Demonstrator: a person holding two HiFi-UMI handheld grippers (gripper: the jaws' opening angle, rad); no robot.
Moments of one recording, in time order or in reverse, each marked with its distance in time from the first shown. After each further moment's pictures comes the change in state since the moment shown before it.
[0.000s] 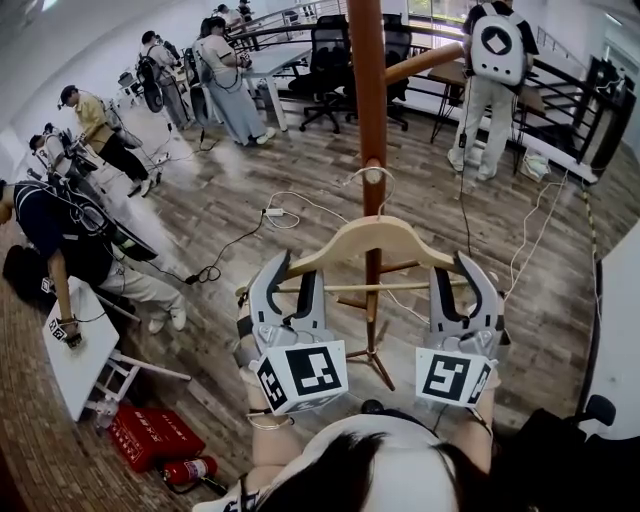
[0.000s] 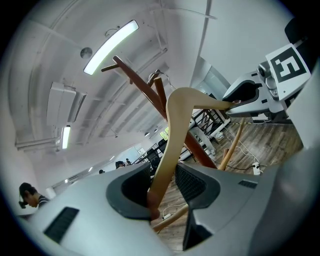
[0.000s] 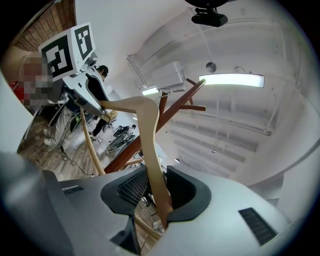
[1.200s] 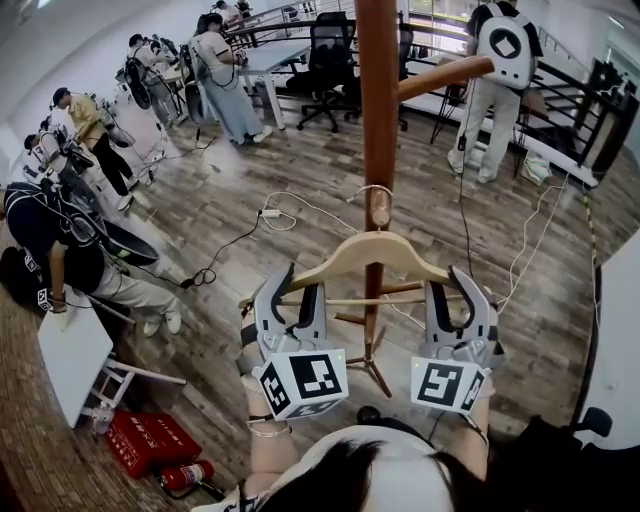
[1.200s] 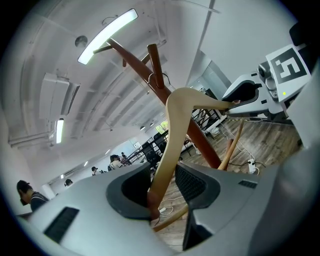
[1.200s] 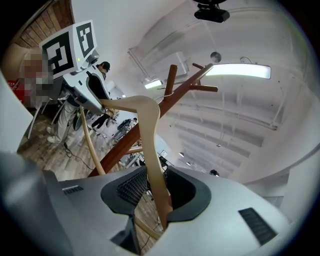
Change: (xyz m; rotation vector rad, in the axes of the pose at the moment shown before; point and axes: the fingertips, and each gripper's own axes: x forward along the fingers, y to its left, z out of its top) left arm 0.044 -0.016 -0.028 -0.010 0.074 -0.060; right arm 0.039 0.018 -0.031 0.005 0.066 0.052
